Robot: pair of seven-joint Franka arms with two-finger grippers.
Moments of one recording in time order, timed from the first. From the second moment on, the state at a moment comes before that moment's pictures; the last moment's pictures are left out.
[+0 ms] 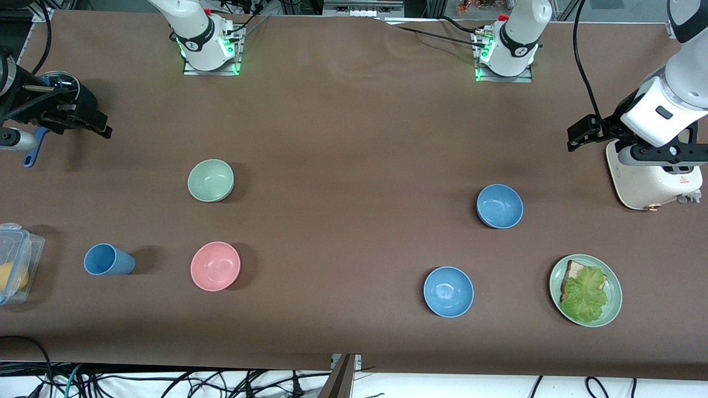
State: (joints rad) left arm 0.01 0.04 -0.11 -1.61 0.00 1.59 -0.11; right arm 0.03 0.04 0.01 -1.54 0.02 1.52 0.13
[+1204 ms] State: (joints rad) left arm 0.01 0.04 -0.11 -1.61 0.00 1.58 -0.10; right arm 0.03 0.16 0.02 -2.31 0.03 2.46 0.13
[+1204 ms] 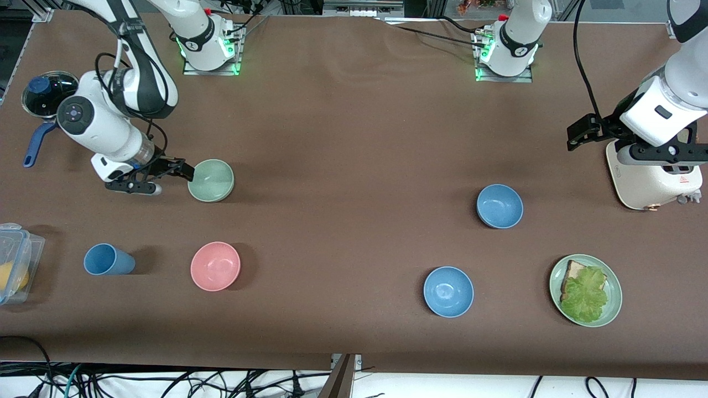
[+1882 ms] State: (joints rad) left arm 0.01 0.04 -0.12 -1.61 0.00 1.56 -0.10; right arm 0.03 0.31 0.04 -2.31 0.03 2.59 0.14
